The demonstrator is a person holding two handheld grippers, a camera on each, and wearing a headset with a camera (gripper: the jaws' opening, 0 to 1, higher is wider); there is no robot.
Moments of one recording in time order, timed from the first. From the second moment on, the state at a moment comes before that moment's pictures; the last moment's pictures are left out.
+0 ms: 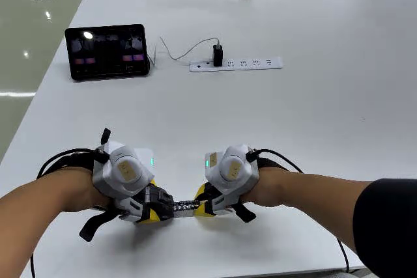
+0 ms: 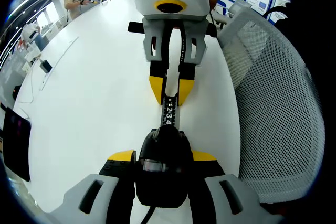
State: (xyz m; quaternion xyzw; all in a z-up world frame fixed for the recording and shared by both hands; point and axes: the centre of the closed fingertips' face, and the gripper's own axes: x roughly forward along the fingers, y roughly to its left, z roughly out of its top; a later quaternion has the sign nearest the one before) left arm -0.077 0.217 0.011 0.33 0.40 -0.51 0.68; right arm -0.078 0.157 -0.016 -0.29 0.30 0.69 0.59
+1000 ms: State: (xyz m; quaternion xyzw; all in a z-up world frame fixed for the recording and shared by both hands) left arm -0.077 0.216 0.012 0.32 0.39 -0.52 0.69; right arm -0.078 0.144 -0.017 -0.29 0.31 0.68 0.59
